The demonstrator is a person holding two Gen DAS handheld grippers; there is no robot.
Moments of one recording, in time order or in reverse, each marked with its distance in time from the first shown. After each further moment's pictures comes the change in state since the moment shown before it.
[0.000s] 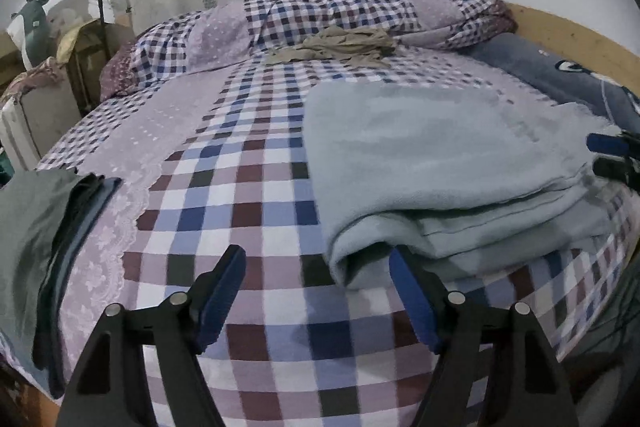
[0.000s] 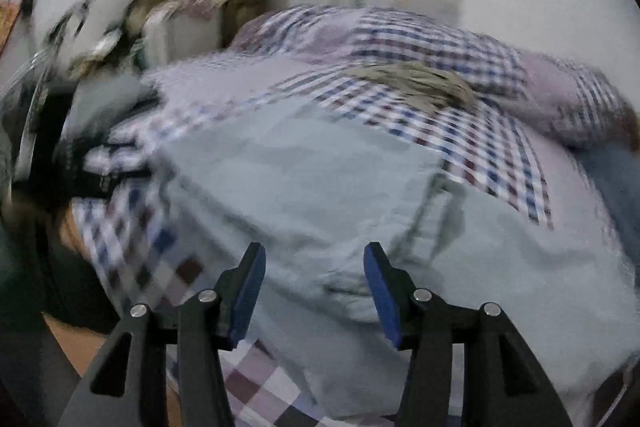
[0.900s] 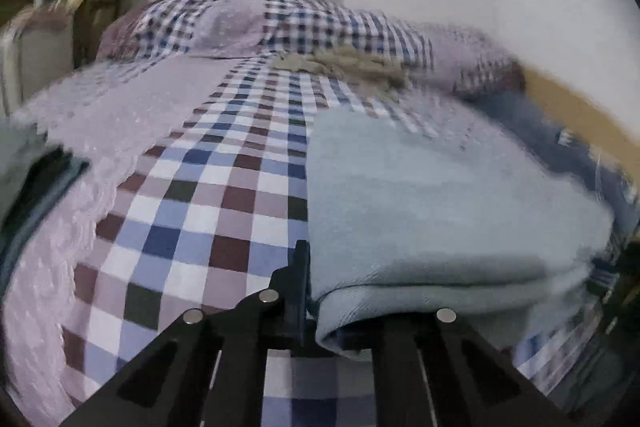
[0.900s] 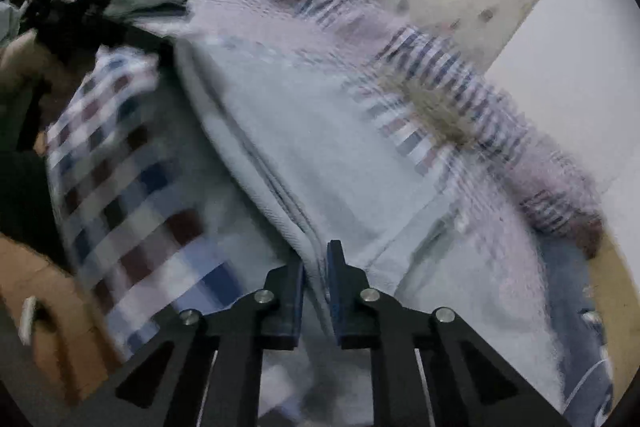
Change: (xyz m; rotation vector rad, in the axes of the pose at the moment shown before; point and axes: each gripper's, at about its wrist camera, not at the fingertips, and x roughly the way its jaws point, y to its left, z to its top) left arm 0.037 0.034 0.019 -0.282 -0.035 -0.187; right arm 0.039 0.064 0.001 -0.300 0.154 -0.168
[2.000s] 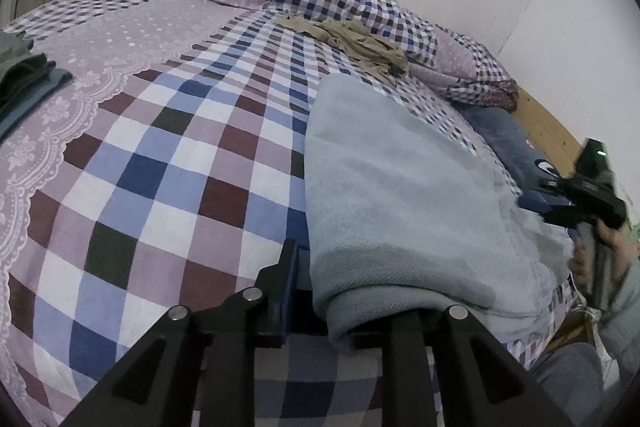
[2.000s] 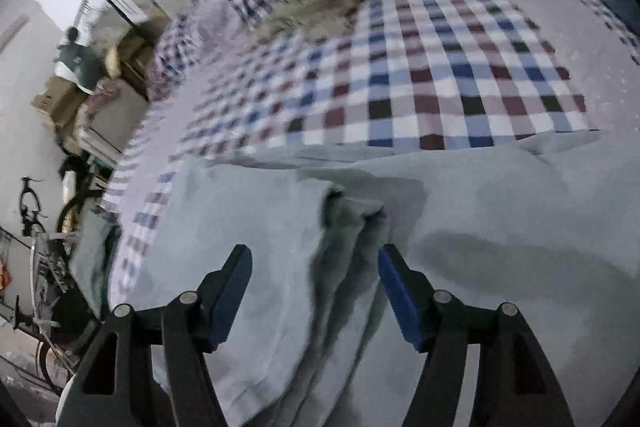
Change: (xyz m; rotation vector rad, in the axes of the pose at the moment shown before) left arm 0.017 0.020 -0.005 -0.132 0.080 -0.116; right arm 0.112 -0.249 -0.028 0.992 0.128 0.438
